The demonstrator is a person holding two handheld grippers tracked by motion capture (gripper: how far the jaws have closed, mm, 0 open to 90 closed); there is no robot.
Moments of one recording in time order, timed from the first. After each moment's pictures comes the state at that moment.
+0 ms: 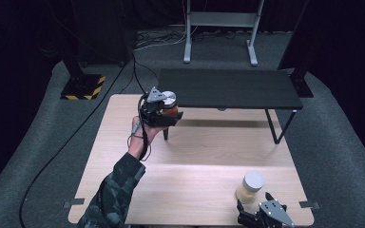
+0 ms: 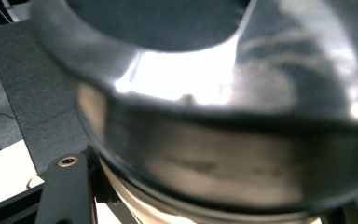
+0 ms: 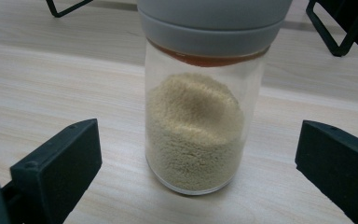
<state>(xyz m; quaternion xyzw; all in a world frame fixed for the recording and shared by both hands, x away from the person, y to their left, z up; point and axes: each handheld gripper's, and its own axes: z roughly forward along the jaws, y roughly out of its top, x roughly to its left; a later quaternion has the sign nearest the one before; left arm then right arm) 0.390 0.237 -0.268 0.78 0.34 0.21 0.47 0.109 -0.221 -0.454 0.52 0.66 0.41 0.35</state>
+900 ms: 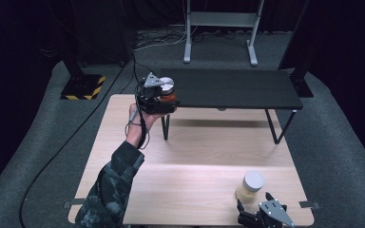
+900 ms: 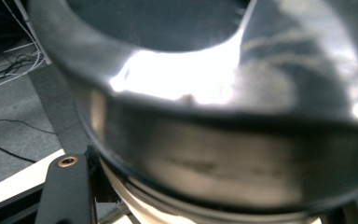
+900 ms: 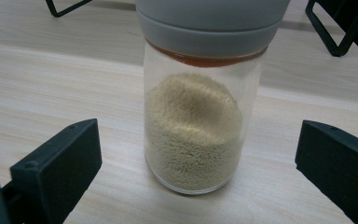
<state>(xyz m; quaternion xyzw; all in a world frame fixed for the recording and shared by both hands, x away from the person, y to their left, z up) 0.403 0.239 -0.234 0.77 0.35 0.23 0.47 0.109 -0.222 -0.453 0.52 0.66 0.41 0.35</state>
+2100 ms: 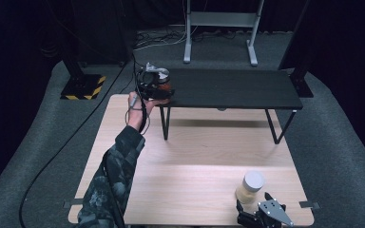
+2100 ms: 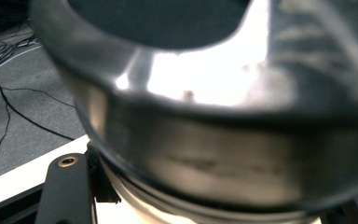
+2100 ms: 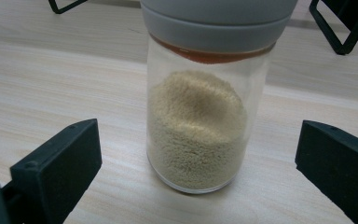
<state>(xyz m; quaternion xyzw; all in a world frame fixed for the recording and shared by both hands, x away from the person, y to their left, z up) 0.457 0.234 -0.232 0.77 0.41 0.23 0.43 0.111 -0.221 -0.453 0.52 0.66 0.41 0.35</state>
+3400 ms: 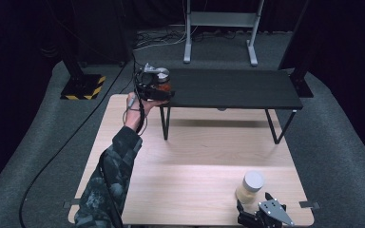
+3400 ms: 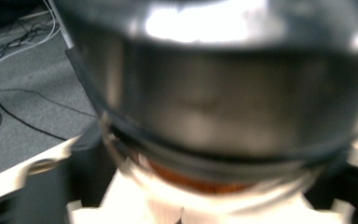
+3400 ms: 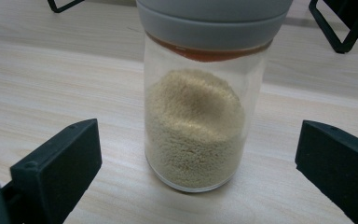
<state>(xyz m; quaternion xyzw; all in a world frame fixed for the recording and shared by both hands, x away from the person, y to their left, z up) 0.454 0.242 -0.231 0.78 0.40 0.22 0.43 0.111 -0.223 -0.453 0.52 0.66 0.41 0.35</state>
